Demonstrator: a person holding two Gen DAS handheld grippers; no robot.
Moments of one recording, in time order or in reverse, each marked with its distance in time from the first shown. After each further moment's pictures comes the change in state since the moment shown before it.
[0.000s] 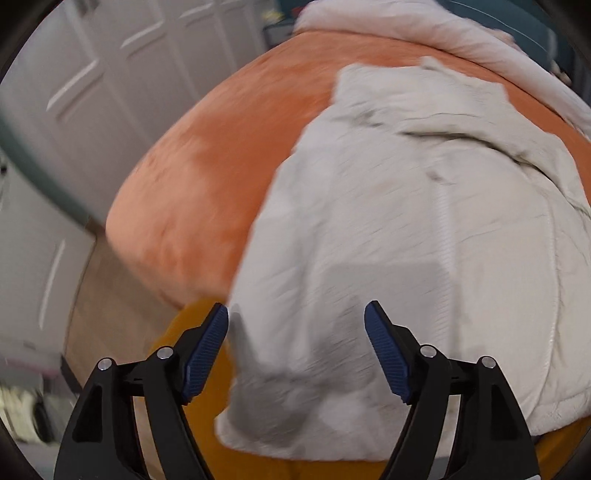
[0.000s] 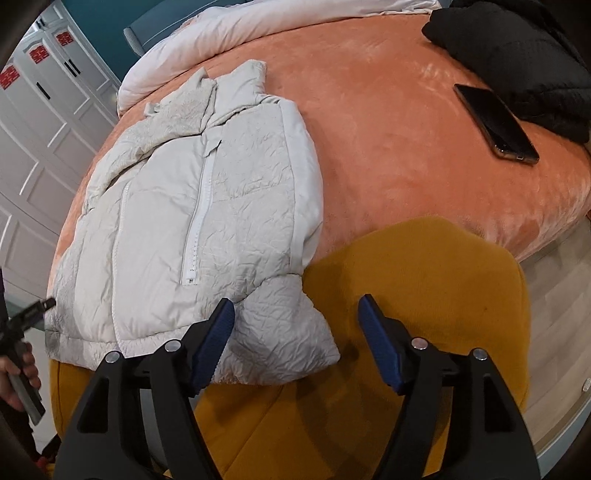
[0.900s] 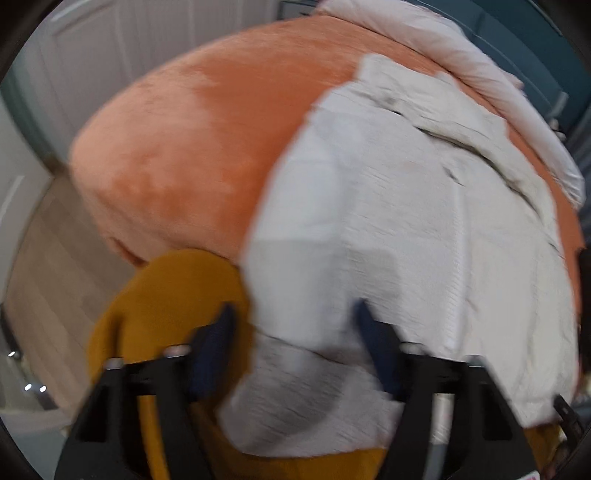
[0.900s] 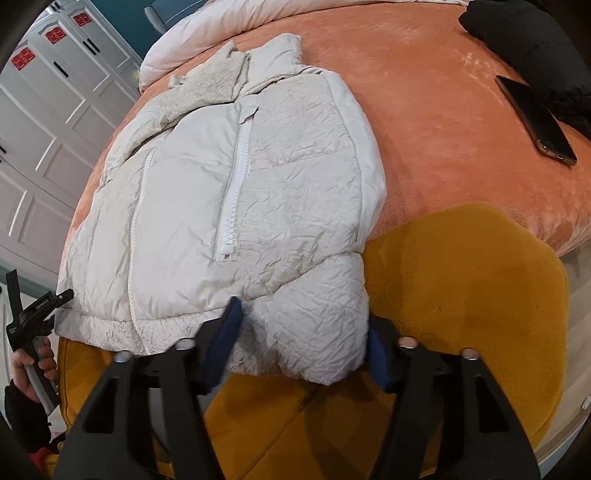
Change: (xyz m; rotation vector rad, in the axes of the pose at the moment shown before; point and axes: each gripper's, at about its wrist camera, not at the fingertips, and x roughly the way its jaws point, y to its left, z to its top) left arm 0.026 0.035 -0.017 -0.146 0.068 -0.282; right arm 0.015 0.023 -0.009 -0.057 0.074 0.080
